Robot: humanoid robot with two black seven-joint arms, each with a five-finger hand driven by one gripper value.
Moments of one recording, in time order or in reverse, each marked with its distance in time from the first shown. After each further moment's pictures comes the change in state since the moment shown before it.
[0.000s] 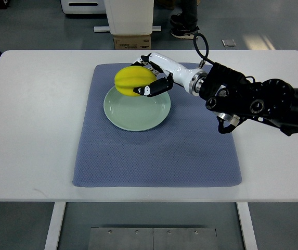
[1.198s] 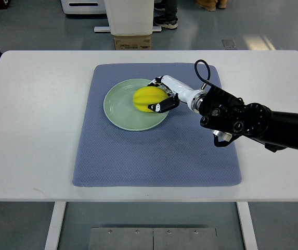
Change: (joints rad) left arm 0.000 0.000 0.000 0.000 0.000 0.000 0.000; right arm -0.149 0.117 -0.066 -0.239 -0.001 0.001 -0.068
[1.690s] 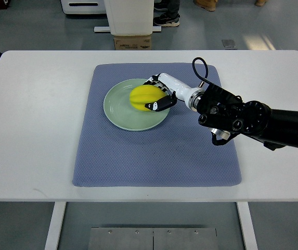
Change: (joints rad) left arm 0.000 0.000 0.000 0.000 0.000 0.000 0.000; right arm 0.017 0.000 0.013 0.017 -0.002 -0.001 0.005
